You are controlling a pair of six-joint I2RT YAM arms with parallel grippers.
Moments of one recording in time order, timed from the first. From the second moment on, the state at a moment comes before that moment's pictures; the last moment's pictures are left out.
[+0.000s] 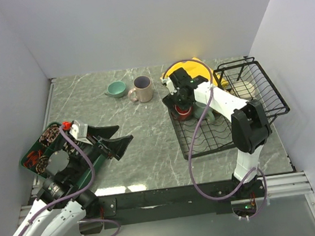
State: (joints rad) left arm -0.69 0.38 0.61 -0.07 0.12 -0.47; right arm 0.49 1.81 1.48 -0.77 0.05 -0.14
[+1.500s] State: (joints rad) left arm -0.69 0.35 0.60 -0.09 0.11 -0.49; right arm 0.49 1.90 1.63 -0.97 0.03 -0.30
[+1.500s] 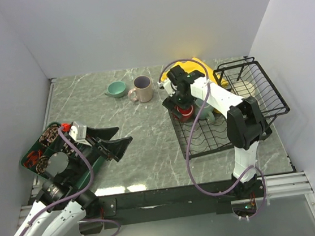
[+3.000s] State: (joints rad) left arm -0.69 0.33 0.59 -0.09 0.11 -0.49; right arm 0.49 1.95 1.72 -1.03 0.02 -0.32
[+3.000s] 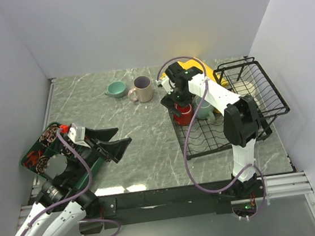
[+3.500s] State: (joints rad) left arm -0.69 0.35 0.59 -0.09 0.10 -0.52; right arm 0.49 1.84 1.76 -1.05 -0.03 -0.33
